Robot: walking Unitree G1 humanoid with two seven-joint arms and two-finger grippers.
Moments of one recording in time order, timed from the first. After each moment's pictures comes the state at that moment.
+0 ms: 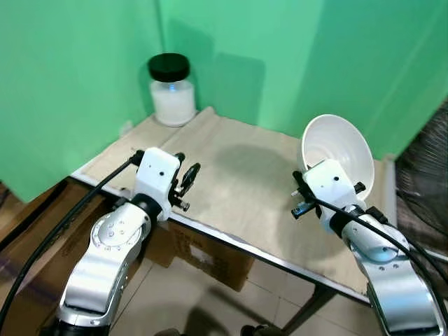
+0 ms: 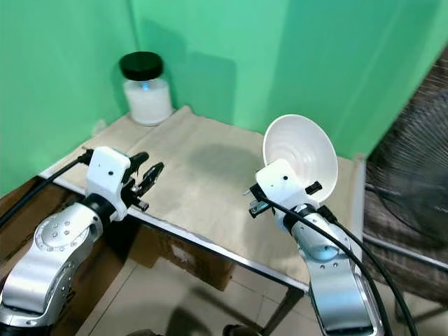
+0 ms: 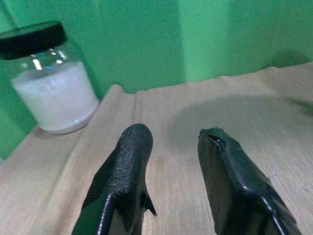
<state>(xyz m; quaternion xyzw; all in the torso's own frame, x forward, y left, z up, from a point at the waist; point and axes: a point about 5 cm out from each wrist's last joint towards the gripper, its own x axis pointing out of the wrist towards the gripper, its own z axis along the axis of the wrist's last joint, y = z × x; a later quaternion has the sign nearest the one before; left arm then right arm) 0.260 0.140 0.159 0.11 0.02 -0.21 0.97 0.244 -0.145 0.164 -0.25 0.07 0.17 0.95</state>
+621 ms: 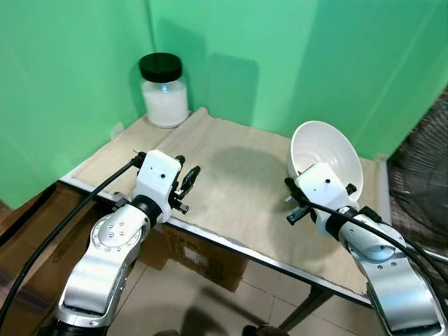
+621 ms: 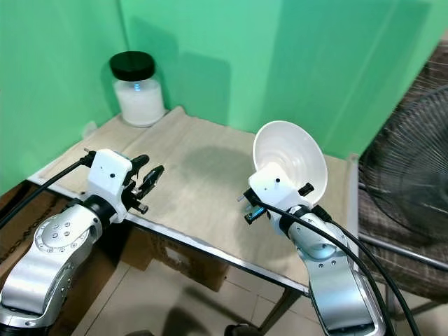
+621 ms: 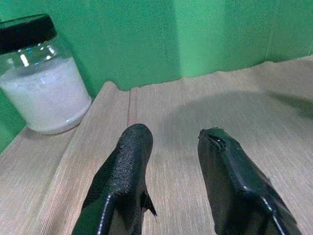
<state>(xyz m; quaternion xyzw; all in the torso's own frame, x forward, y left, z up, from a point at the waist) 0.259 0.140 0.156 0.12 0.03 -0.22 0.97 0.243 -0.141 0.159 -0.26 0.10 0.21 0.94</state>
